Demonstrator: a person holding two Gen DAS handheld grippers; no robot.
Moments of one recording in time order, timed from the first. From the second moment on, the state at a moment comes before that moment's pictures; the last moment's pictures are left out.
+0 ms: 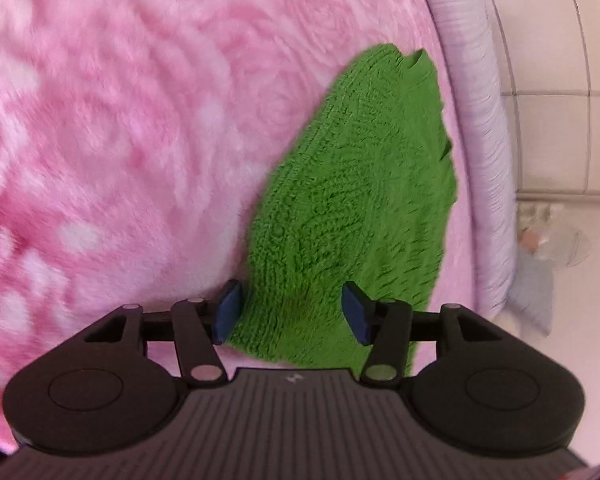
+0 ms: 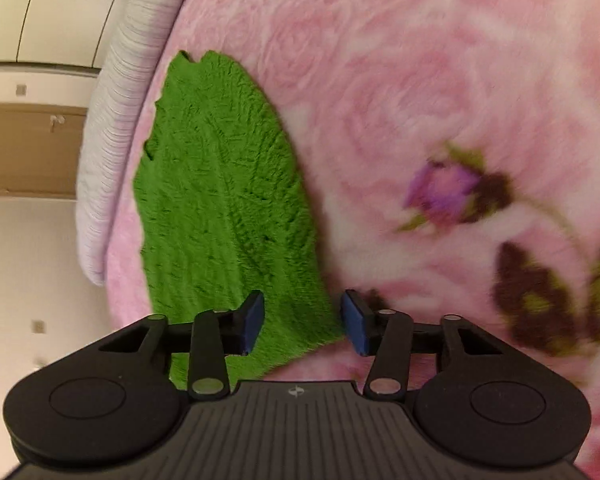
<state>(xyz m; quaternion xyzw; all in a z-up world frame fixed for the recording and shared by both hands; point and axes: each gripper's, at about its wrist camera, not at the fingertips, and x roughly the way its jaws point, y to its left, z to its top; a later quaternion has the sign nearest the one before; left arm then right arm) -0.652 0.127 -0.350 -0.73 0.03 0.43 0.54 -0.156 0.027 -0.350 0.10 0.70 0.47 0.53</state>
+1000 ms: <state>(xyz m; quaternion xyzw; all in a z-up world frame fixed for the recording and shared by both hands) -0.675 0.050 -0.291 -0.58 0.27 0.46 0.61 -0.212 -0.068 -0.305 -0.11 0.68 0.47 0.55</state>
